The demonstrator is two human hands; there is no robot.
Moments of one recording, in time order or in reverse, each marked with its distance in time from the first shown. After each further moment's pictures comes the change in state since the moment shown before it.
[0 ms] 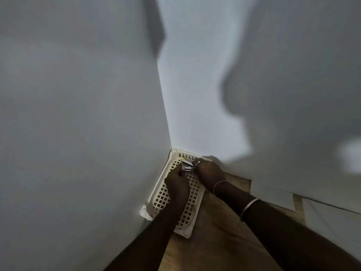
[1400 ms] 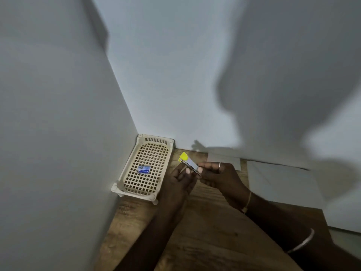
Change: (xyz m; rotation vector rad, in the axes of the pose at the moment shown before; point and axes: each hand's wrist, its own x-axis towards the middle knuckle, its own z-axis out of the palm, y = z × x) left_hand -0.175 0.041 -0.006 -1.063 -0.637 -0.303; right_hand -0.238 0.017 -0.111 1.586 0.174 0.515
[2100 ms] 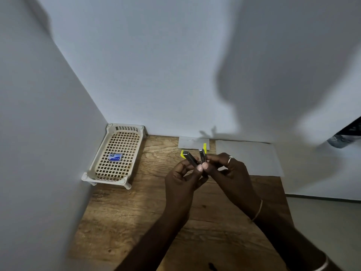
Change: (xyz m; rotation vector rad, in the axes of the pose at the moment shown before) left_hand -0.093 -0.050 0.101 0.197 -0.078 0.182; right_hand -0.112 -0.010 -0.091 -0.508 0.246 -0.464
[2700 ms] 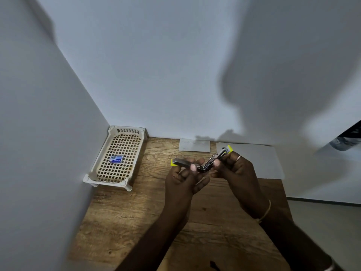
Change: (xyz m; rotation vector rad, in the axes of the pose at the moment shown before) left_hand -0.002 0.009 0.007 -0.148 -0.017 -0.094; right_hand 0.004 0.007 -0.011 0.414 0.011 0.150
